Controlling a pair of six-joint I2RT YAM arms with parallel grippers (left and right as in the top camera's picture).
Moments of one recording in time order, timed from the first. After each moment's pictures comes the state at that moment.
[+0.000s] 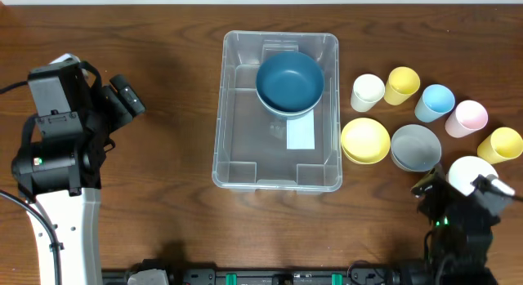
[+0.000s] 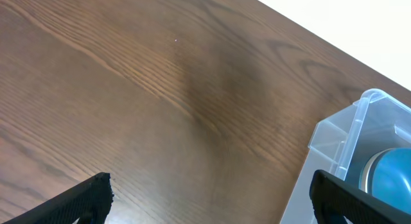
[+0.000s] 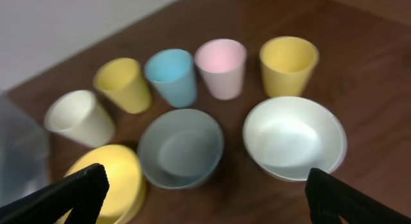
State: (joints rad) left arm 0.16 1.17 1.35 -0.97 -0.09 -0.38; right arm 0.06 0.33 0.57 -0.80 0.50 0.55
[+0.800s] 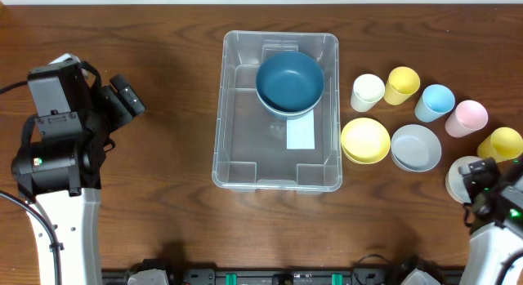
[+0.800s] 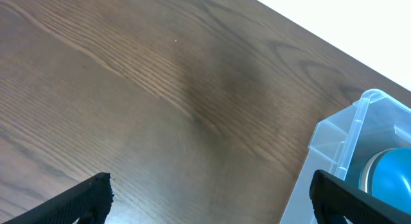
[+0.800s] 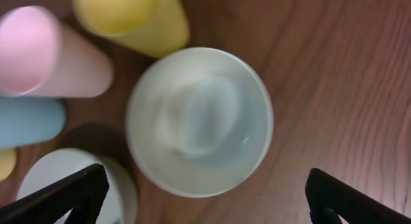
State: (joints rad) left arm 0.16 1.17 1.35 -0.97 -0.09 -0.38; right arm -0.70 0.99 0.63 -0.61 0.08 0.61
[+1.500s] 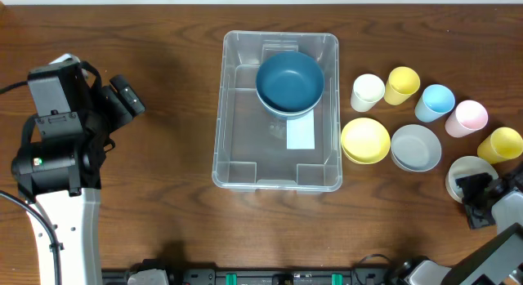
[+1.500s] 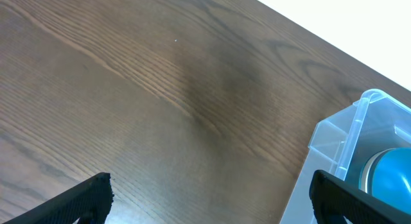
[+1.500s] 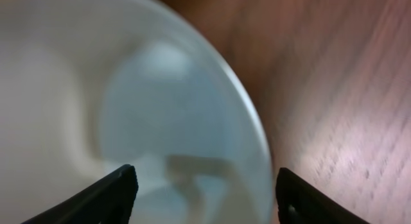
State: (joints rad) left arm 0.16 1.17 1.35 -0.97 -0.09 -0.38; right arm -0.80 1.44 0.63 -0.48 -0.02 0.58
